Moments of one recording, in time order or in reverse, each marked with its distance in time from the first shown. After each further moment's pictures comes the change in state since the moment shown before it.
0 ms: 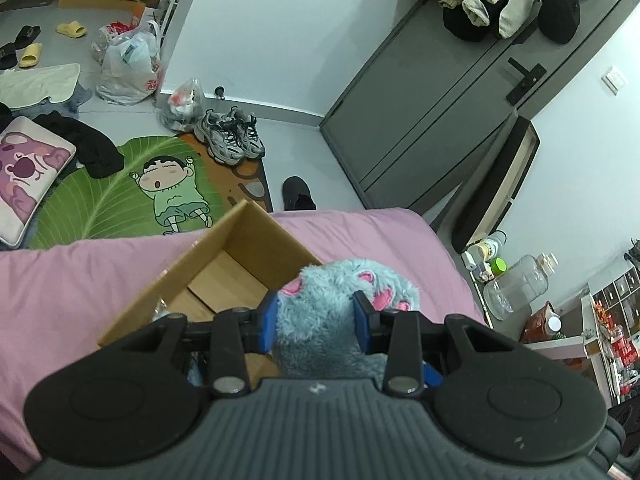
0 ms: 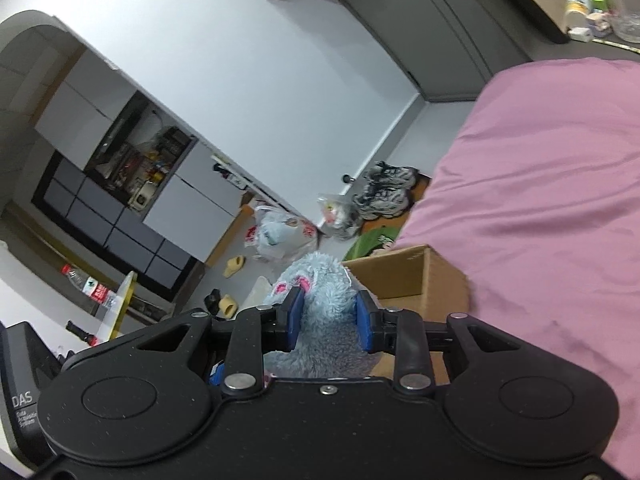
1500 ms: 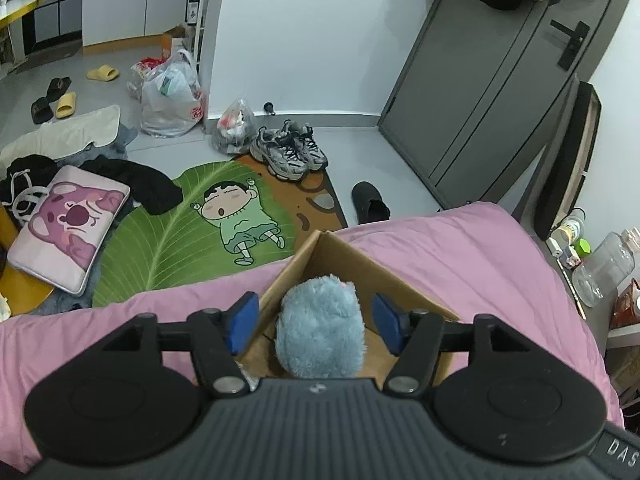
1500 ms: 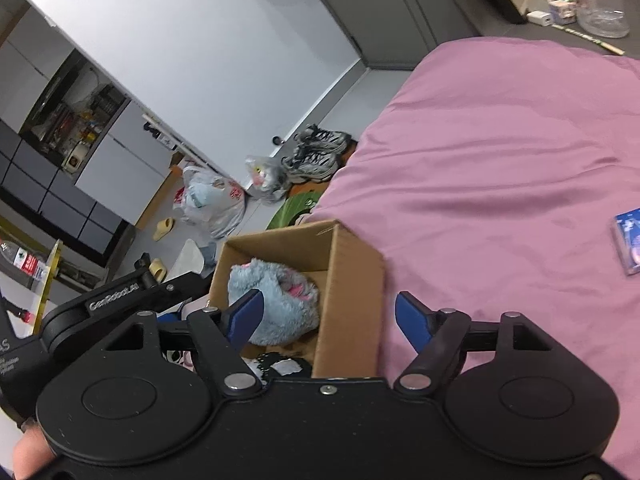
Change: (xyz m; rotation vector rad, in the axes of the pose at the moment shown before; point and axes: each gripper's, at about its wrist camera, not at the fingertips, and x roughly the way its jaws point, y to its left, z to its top) left arm 0.039 0.005 0.021 0.135 -0.014 0.247; right arm -0.004 -0.011 0.004 -0.013 0.124 -0.238
